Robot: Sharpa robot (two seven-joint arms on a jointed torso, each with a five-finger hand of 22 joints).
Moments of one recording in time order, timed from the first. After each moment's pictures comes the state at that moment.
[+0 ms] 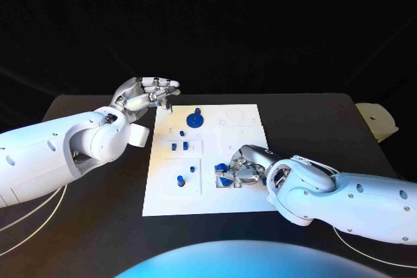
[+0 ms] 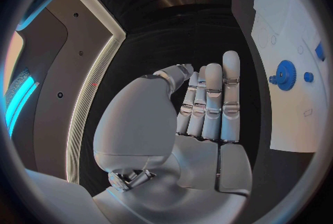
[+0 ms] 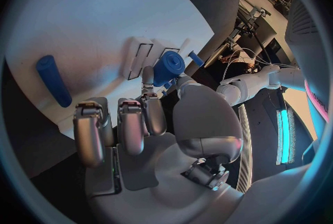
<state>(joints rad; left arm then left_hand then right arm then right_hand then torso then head) 1.19 -0.88 -0.03 1.52 -0.11 -0.22 0.41 1.40 -0.16 0.50 0.05 0.30 0.94 0.19 0.24 0.26 1.09 0.11 0.26 0.12 1.10 0.03 1.12 0.43 0.17 1.10 0.11 0.81 0.56 1.01 -0.87 -0.14 1.86 -1.43 -0.45 -0.54 1.00 -0.06 0.08 0.29 0.16 1.05 0.04 0.44 0.63 1.46 -0.02 1.36 1.31 1.47 -0.09 1.54 1.31 0.01 1.47 0.02 1.57 1.31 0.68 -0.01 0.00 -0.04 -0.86</state>
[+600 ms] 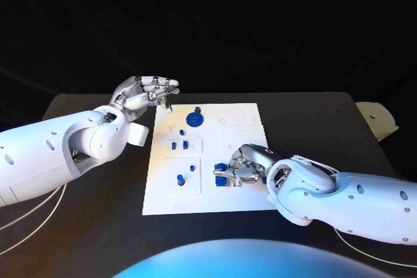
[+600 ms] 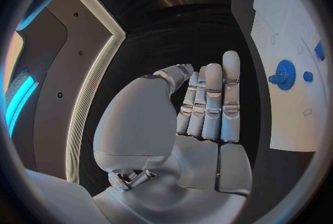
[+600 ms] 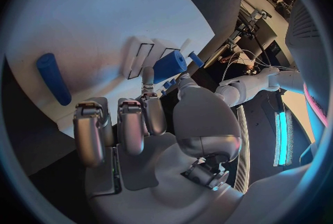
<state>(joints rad) 1.19 -0.88 -0.03 1.52 -0.11 -0.22 0.41 1.40 -0.16 0.50 0.05 0.30 0.94 0.19 0.25 0.26 1.09 0.11 0.26 0.12 1.10 0.03 1.12 0.43 0.17 1.10 0.11 0.81 0.56 1.01 -0.88 -0.14 1.87 -1.46 -0.46 -0.54 0.96 -0.03 -0.06 0.29 0.08 1.04 0.04 0.46 0.63 1.46 -0.02 1.35 1.31 1.47 -0.09 1.54 1.31 0.01 1.47 0.02 1.57 1.31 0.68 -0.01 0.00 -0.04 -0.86</state>
